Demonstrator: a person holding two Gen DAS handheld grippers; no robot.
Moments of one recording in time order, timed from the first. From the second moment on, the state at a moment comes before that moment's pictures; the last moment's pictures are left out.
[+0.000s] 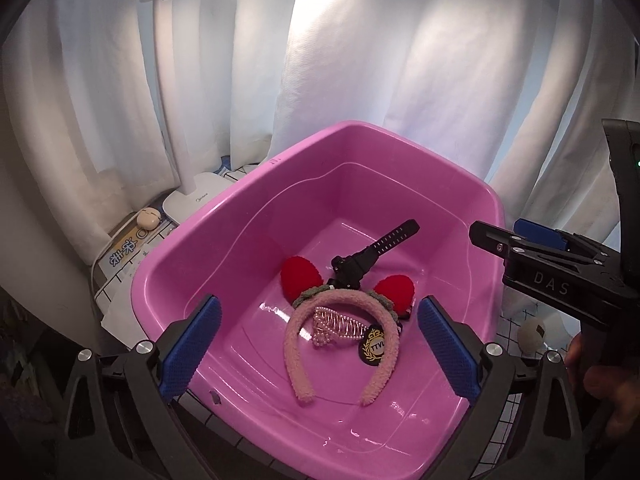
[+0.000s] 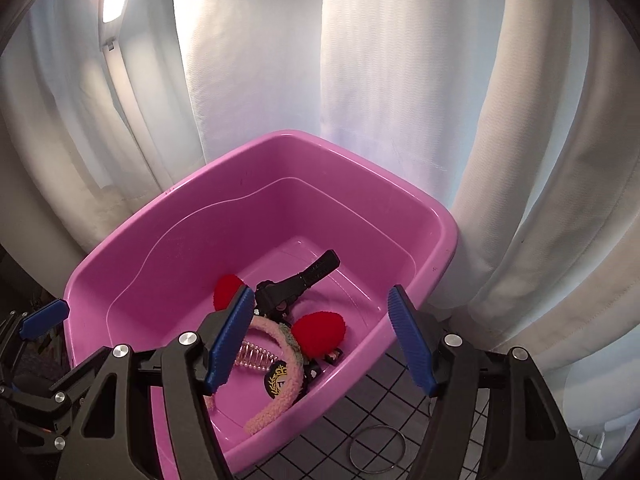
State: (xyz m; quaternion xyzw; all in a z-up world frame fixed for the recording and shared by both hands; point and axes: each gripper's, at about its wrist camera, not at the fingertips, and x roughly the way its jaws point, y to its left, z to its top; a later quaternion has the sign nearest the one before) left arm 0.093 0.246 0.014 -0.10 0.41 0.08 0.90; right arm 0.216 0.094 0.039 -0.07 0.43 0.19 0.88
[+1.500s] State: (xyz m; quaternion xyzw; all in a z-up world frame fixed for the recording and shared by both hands) left arm 0.079 0.030 -0.126 -0.05 0.50 -0.01 0.86; right arm 0.060 -0.266 -0.110 0.03 0.51 -0.04 0.86
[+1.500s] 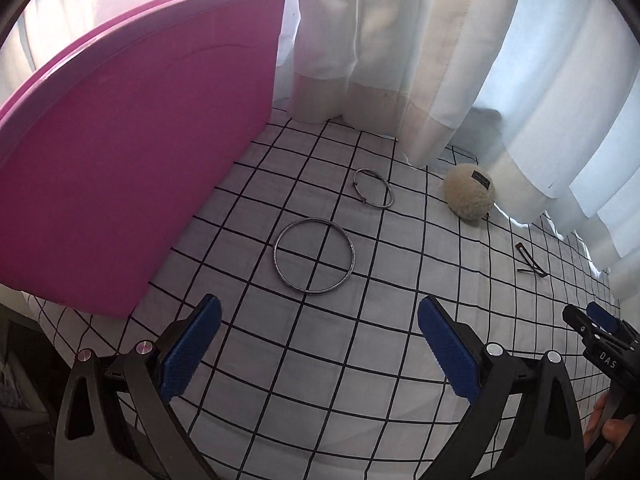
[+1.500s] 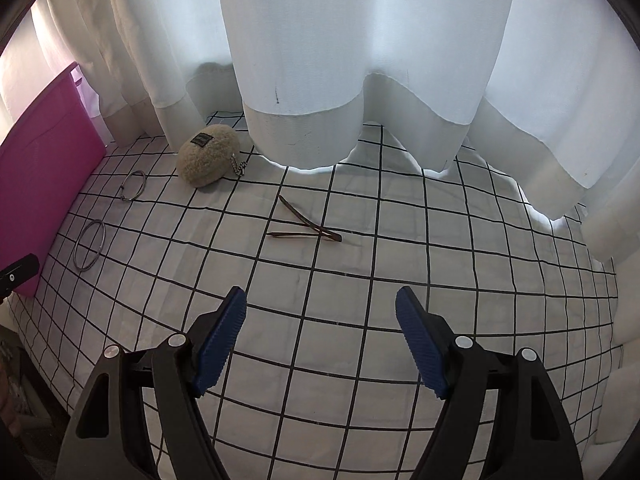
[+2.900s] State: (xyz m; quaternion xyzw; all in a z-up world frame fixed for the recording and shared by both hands) left arm 0.161 0.020 -0.202 -0.02 0.52 0.03 0.85; right arm 0.160 -0.285 -0.173 -0.05 0.52 0.06 0.85
